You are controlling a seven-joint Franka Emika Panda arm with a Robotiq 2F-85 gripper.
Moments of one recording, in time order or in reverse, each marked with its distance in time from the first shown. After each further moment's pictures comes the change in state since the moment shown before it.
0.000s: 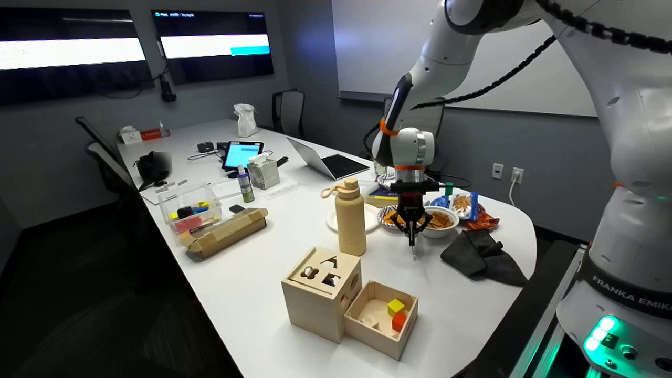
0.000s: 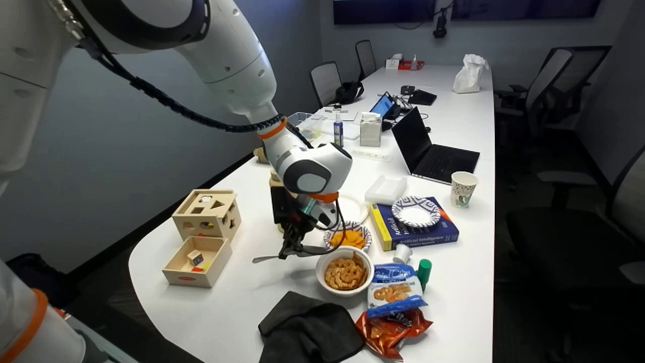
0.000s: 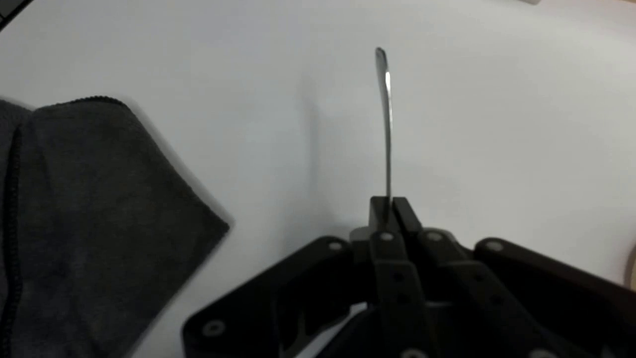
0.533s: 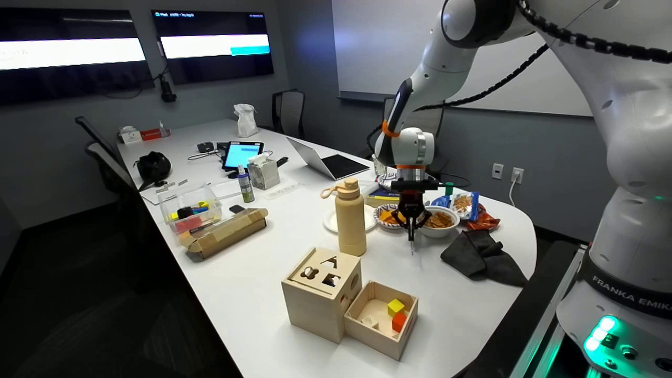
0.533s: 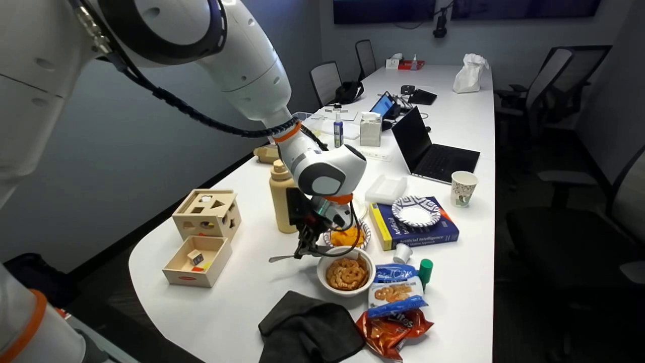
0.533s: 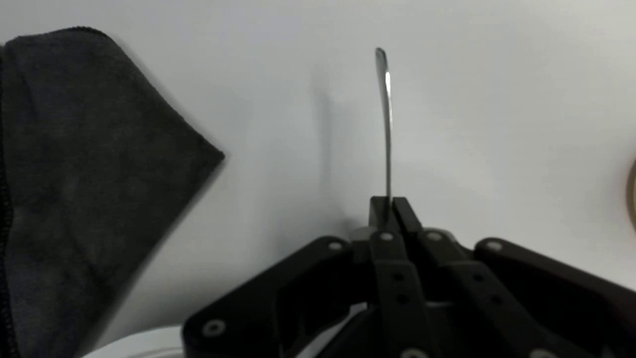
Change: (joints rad) arm -0.037 0.067 -0.013 0.099 -0.001 0.000 0.010
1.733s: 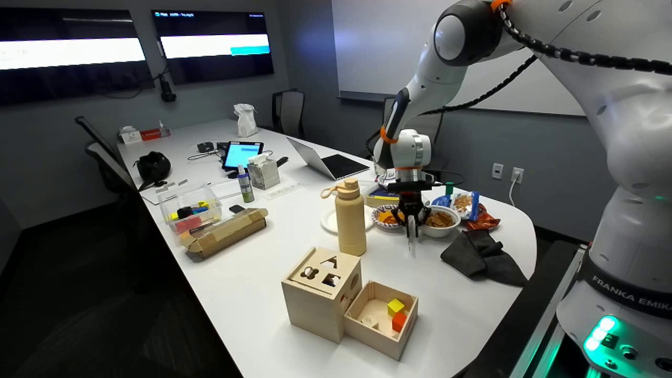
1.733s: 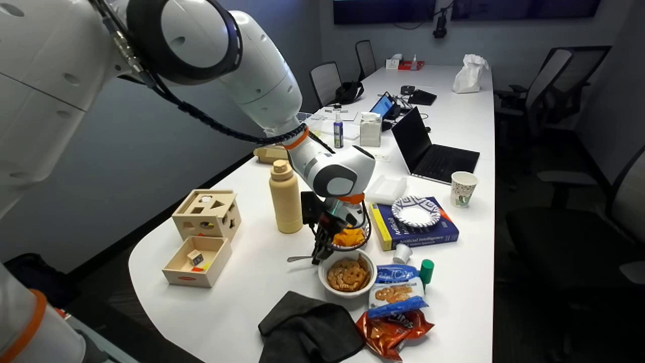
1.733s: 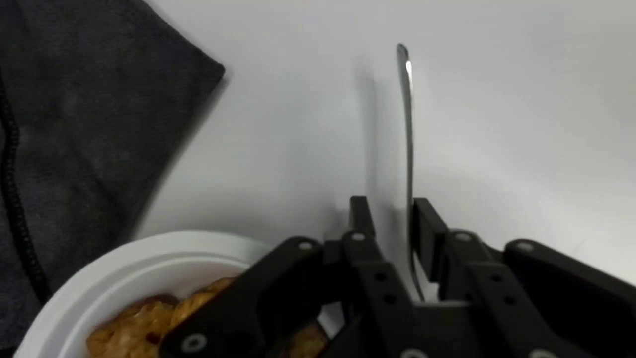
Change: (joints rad) arm 0.005 0.095 -0.035 0.130 -0.082 0.001 0.140
